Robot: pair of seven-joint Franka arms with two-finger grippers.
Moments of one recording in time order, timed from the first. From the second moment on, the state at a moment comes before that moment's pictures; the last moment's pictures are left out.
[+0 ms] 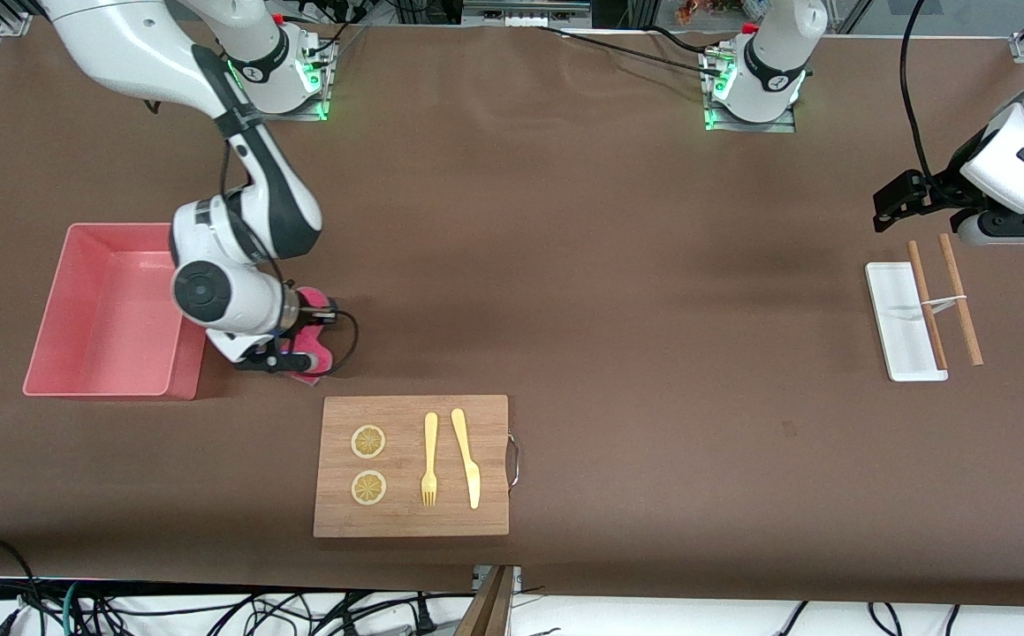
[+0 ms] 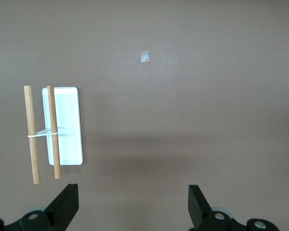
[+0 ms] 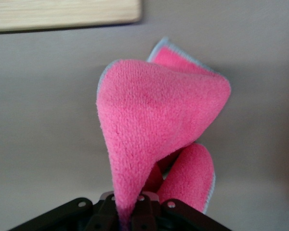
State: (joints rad) left arm -0.04 -0.04 -0.01 -1.72 0.02 1.65 -0.07; right arm 0.21 0.51 0.14 -1.81 0.02 2.13 0.38
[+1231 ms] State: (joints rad) left arm -0.04 -0.04 -0.01 -1.72 0.02 1.65 -0.07; right arm 0.46 0.57 0.15 -1.63 0.16 2.22 0.72
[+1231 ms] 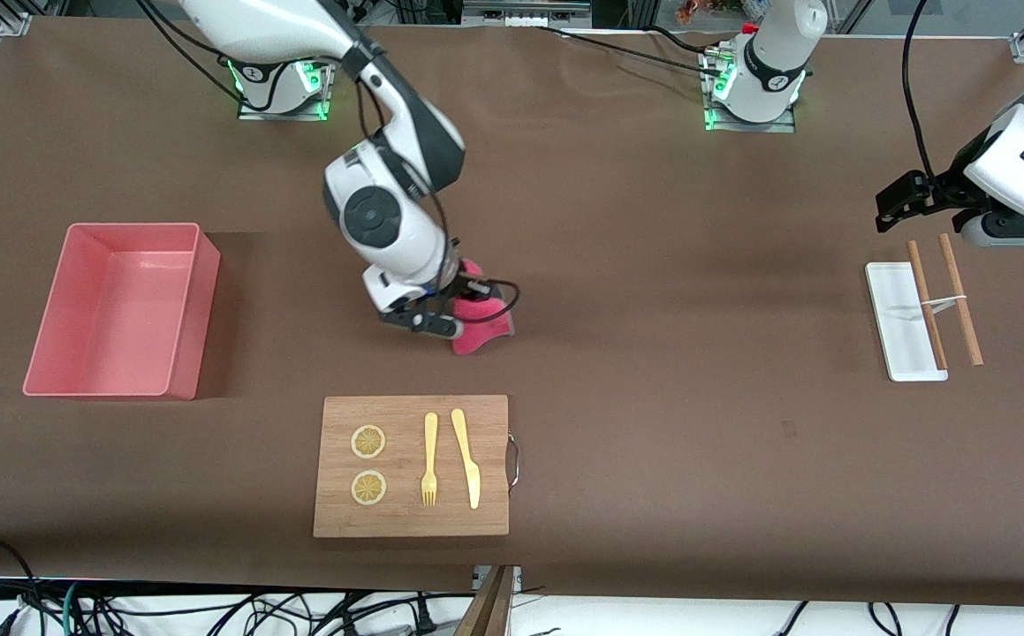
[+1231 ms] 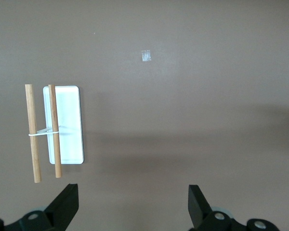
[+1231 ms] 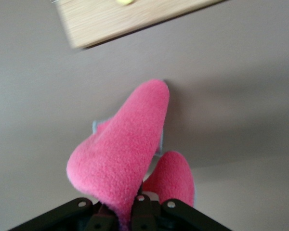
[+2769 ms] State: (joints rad) left arm -0.04 -0.04 -0.01 -1.72 0.02 1.65 -0.07; right arm -0.04 0.34 0.00 -1.76 0.07 1.91 -0.36
